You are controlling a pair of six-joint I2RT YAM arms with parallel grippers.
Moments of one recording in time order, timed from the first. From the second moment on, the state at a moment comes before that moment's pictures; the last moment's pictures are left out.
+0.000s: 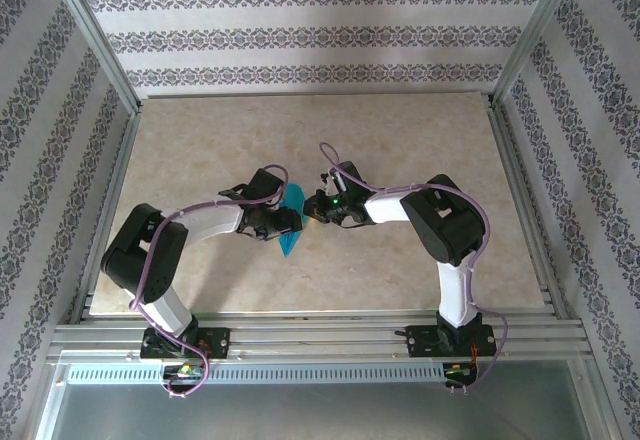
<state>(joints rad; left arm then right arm) -0.50 1.68 0.90 -0.35 0.30 -0.72 0.58 2.01 1.01 0.20 -0.56 0.92</state>
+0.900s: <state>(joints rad) -0.52 1.71 0.95 -0.42 0.21 -0.68 0.58 2.01 1.01 0.20 -0.57 0.92</state>
